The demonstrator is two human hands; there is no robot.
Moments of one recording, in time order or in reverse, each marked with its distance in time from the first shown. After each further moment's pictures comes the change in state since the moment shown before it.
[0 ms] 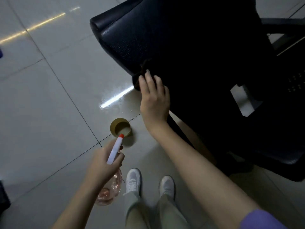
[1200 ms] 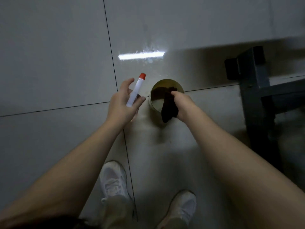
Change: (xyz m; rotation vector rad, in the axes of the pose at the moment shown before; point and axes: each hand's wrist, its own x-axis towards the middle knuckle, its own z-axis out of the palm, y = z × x) left_hand 0.220 -0.316 0.076 -0.284 0.389 -0.070; right_hand -0.084 -0.048 0.356 0.737 -0.935 1.255
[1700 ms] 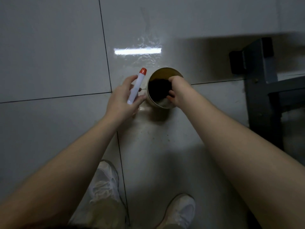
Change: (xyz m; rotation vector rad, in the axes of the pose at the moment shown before) left_hand 0.009 -0.037 0.033 0.021 -0.060 0.039; right_hand 0.038 -0.005 0.018 0.055 0.065 -0.098
